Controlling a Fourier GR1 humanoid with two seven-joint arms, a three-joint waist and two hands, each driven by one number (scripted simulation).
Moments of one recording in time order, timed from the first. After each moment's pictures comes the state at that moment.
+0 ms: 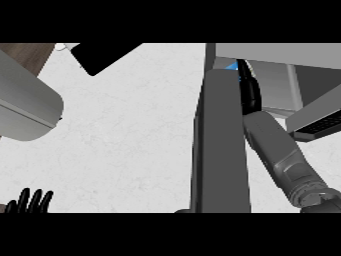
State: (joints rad) left arm 0.63 0.25 -0.18 -1.87 0.33 -0.19 -0.65; right arm -0.97 -0.10 -0.16 -0.12 0.18 -0.60 -0.73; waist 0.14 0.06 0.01
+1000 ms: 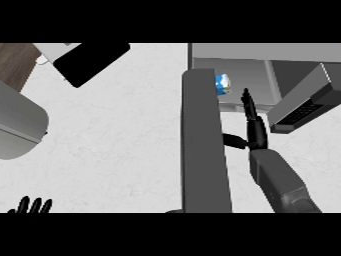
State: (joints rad) left arm 0.71 0.23 -0.20 -1.93 0.30 -0.16 -0.62; right arm -0.71 -0.08 -0.27 -0.15 0.07 -0.22 -1.03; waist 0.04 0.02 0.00
